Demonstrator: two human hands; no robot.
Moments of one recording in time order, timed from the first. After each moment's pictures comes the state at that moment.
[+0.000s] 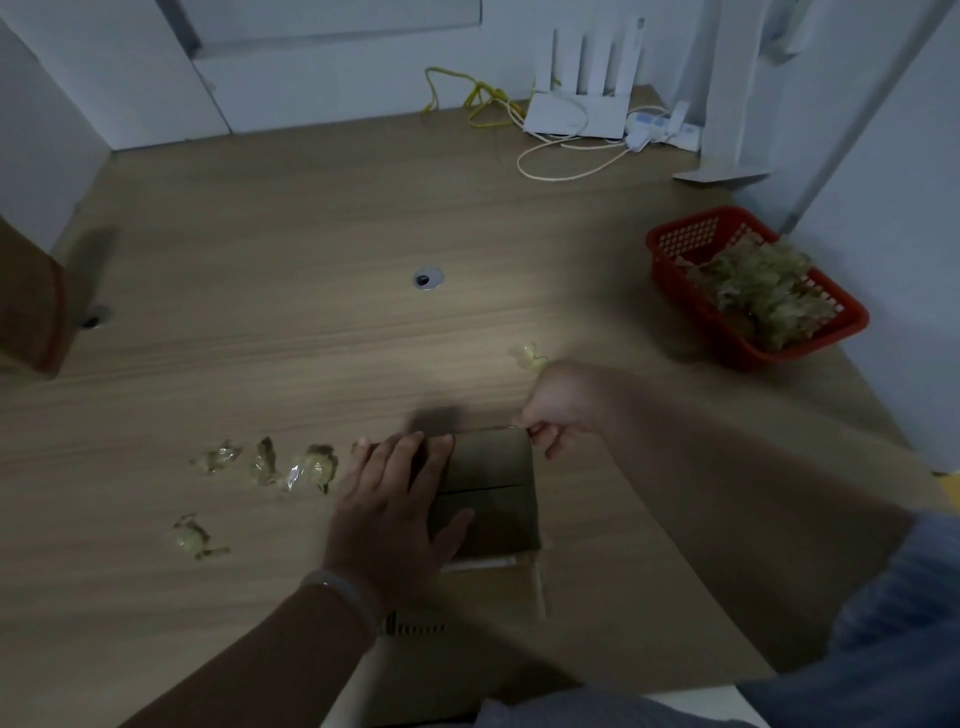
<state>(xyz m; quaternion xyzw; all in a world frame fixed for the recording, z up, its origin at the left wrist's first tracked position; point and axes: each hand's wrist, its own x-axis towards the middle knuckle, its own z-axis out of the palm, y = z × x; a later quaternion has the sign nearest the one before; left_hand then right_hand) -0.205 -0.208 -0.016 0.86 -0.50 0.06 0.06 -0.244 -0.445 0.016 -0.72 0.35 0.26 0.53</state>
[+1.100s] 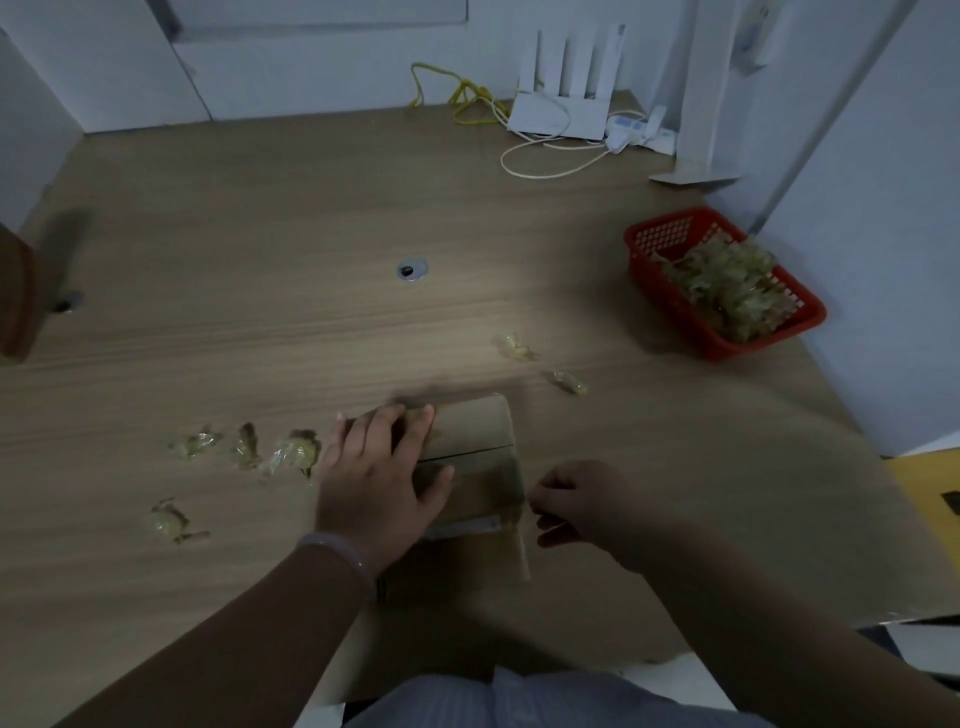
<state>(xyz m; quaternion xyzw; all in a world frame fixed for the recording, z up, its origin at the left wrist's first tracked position) -0.207 -0.215 -0.014 0.90 -0.43 0.03 0.05 -0.360 -0.383 0.004 -0.65 0.40 0.09 0.64</state>
